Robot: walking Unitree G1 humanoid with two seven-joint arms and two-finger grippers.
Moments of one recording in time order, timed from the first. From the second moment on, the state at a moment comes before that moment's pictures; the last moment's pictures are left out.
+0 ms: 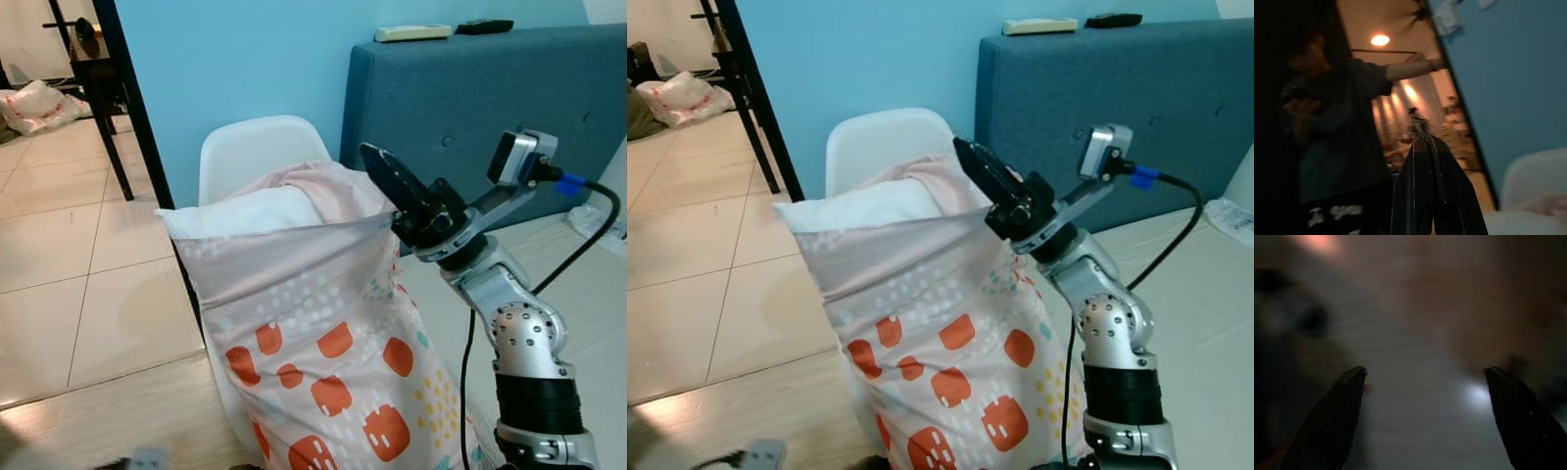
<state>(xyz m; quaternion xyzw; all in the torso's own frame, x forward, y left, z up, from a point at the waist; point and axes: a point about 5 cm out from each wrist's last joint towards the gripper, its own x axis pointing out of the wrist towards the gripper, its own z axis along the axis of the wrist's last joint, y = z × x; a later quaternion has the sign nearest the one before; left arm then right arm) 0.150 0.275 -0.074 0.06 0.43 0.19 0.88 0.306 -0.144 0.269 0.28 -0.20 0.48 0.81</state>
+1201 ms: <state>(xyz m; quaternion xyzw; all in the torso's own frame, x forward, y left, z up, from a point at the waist) 0.272 0.247 0.174 -0.21 -0.21 -0.32 0.90 0.320 -0.121 0.209 0.35 -0.11 0.44 0.82</state>
